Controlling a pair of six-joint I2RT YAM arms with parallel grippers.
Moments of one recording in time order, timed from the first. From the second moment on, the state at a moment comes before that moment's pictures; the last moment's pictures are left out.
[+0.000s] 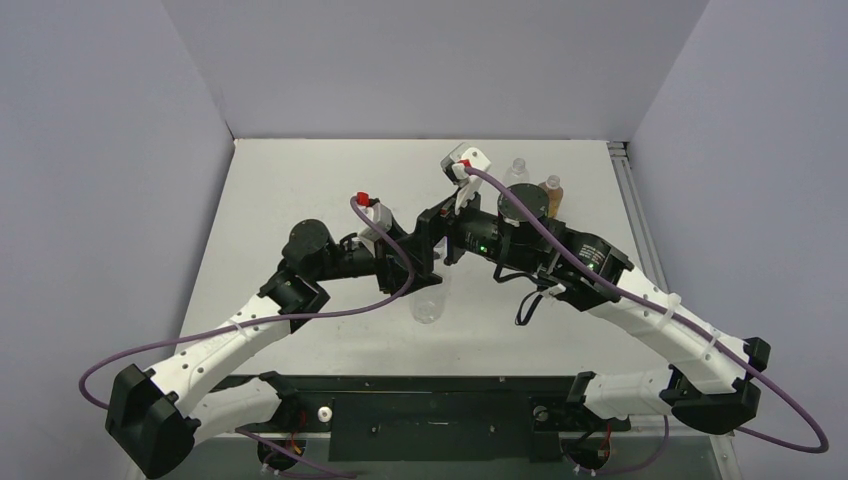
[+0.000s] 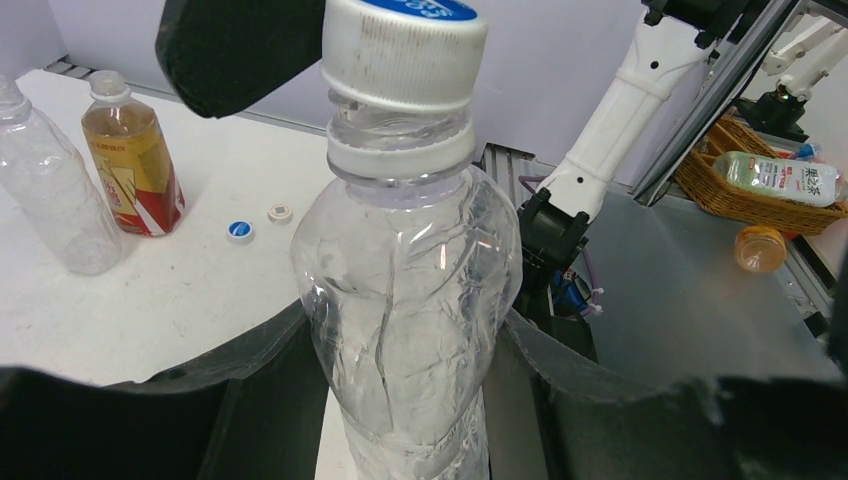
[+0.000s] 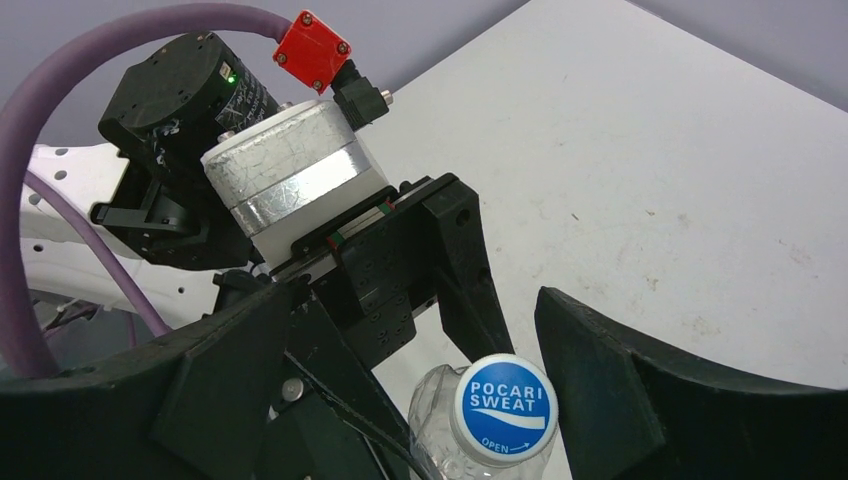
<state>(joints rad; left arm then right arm) -0.68 1.06 0.79 0.39 0.79 -0.33 1.02 1.22 1.52 -0.50 -0.03 0.25</state>
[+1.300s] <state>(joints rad) -0.68 1.03 0.79 0.34 0.77 -0.29 0.99 1.11 1.55 -0.65 0.18 0.30</state>
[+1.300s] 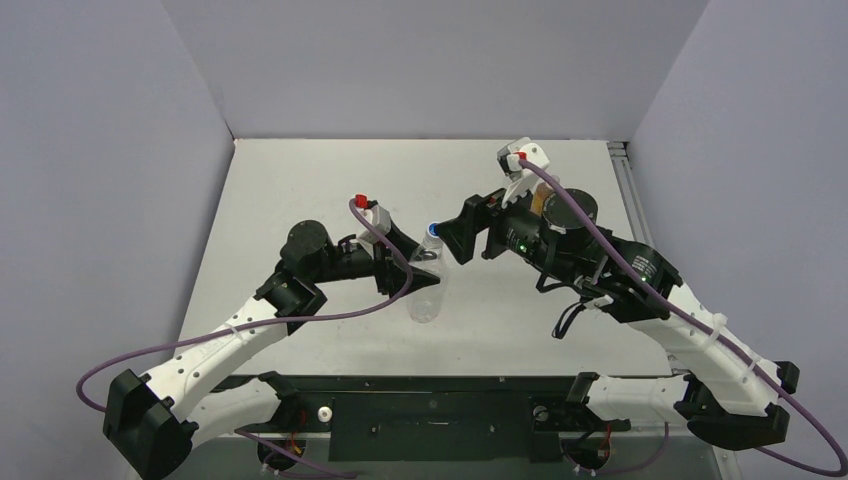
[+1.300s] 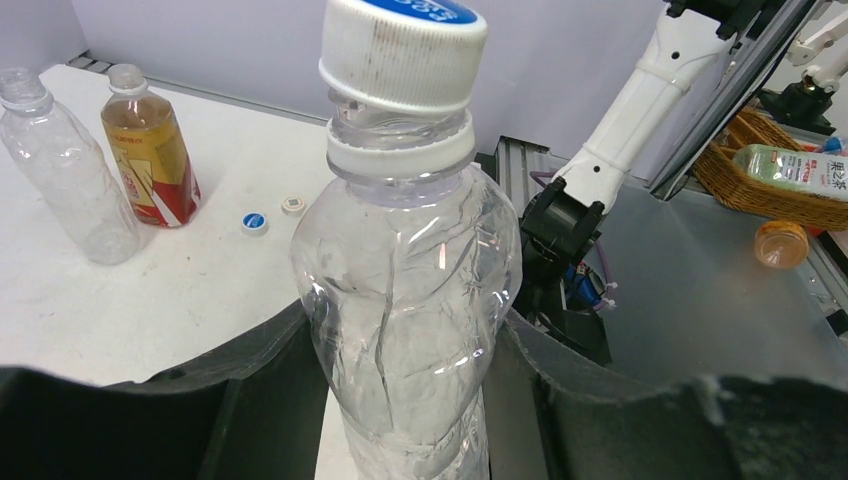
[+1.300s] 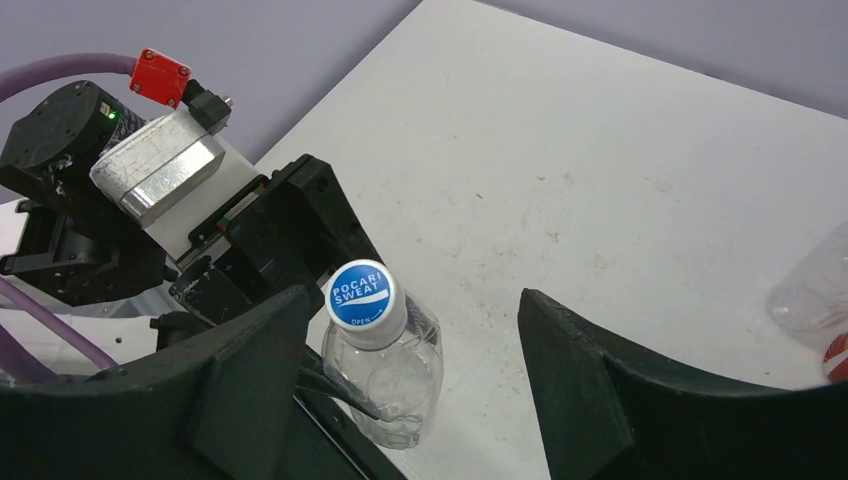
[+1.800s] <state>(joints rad) -0.68 1.03 0.79 0.31 0.76 -0.28 1.04 1.19 1.63 -0.74 0.24 0.30</state>
